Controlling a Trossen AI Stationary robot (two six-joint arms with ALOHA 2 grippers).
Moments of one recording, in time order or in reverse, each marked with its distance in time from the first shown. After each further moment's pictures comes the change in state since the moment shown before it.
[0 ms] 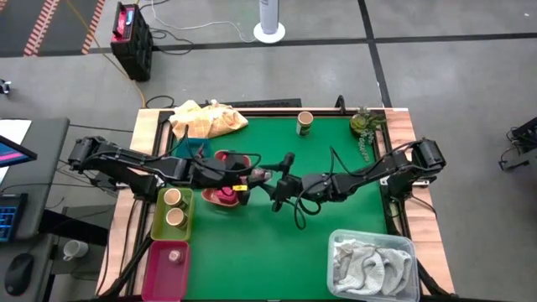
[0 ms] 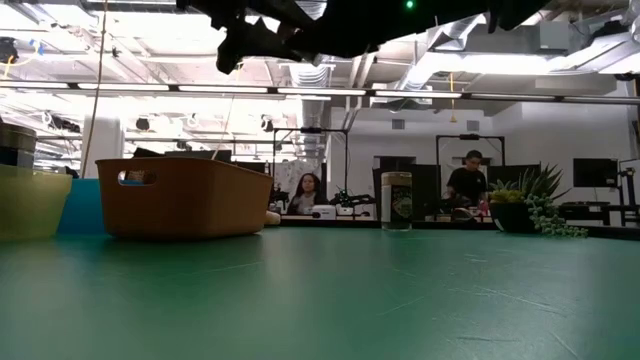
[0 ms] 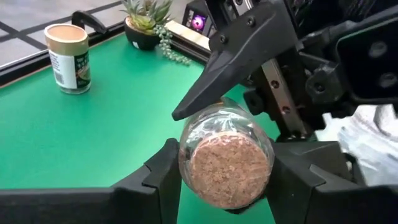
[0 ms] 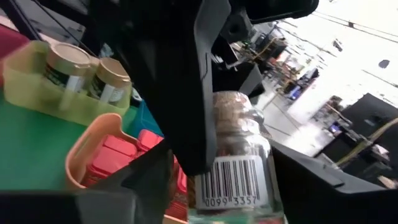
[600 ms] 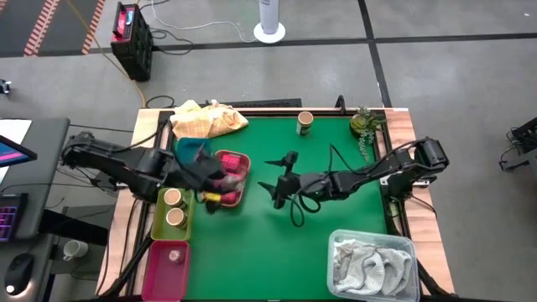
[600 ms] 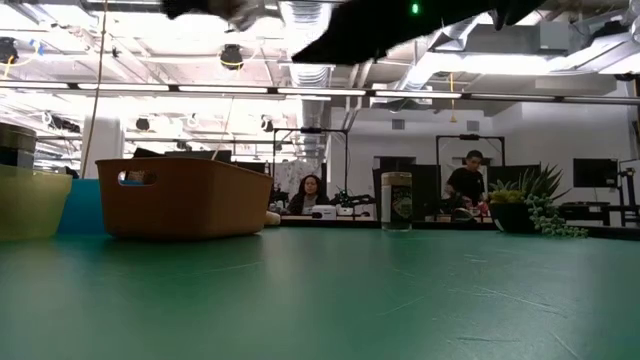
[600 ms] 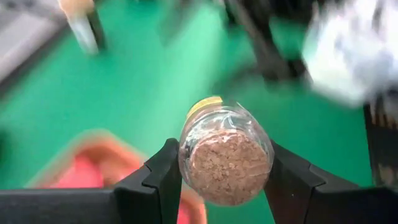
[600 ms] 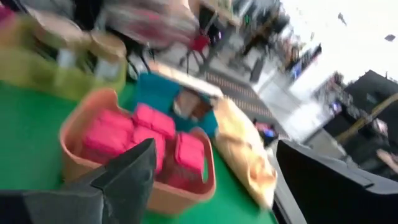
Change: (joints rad) left arm -0.130 -0.129 0.268 -0.727 -0.002 0.025; right arm -0.018 -0.031 0.000 -0.117 0.039 0.072
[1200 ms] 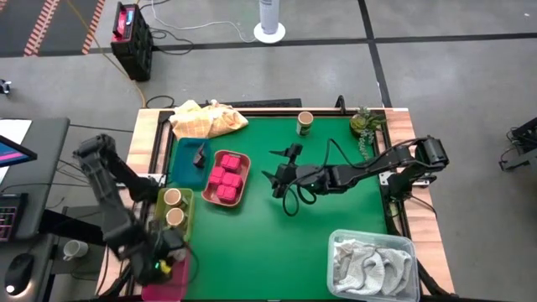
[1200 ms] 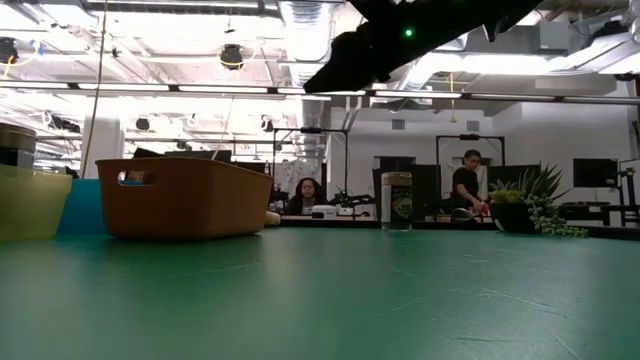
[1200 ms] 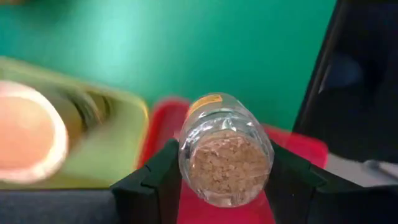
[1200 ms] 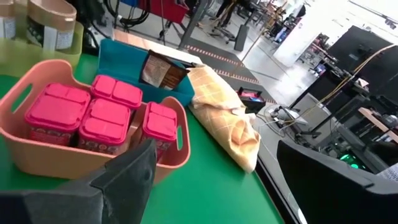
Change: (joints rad) left arm -0.769 0.189 0.014 -0.447 0.195 -0.850; right arm -0.072 -0.009 0.000 -0.125 0.060 0.118
